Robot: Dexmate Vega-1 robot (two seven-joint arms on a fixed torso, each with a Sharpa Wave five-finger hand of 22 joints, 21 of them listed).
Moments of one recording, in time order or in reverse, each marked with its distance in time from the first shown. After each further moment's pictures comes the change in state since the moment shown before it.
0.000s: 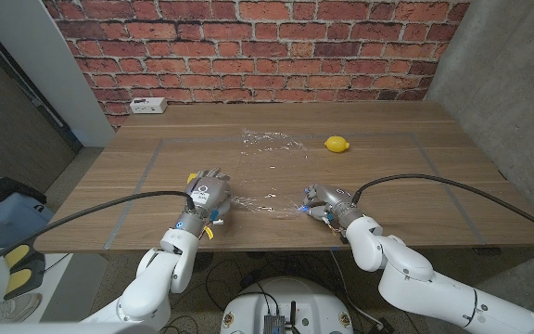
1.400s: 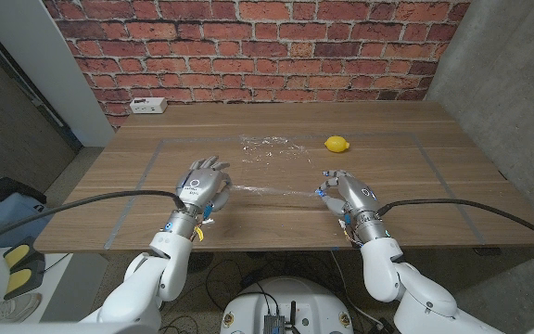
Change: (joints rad) left arm 0.126 0.034 -0.113 -0.132 -0.103 -0.035 0.174; left_hand 0.019 0.055 -0.004 0.007 0.009 -0.048 0.048 0.021 0.102 -0.025 0.011 -0.018 0.019 -0.013 0.006 -0.005 0.004 0.002 -0.009 0.005 0.010; right arm -0.276 0.037 0.193 -0.087 -0.041 0.089 -0.383; right_hand 0.003 0.018 -0.023 0.002 -0.009 0.009 0.009 0.009 0.019 0.016 0.009 -0.009 0.000 0.008 0.002 0.002 0.006 0.011 0.000 0.000 -0.001
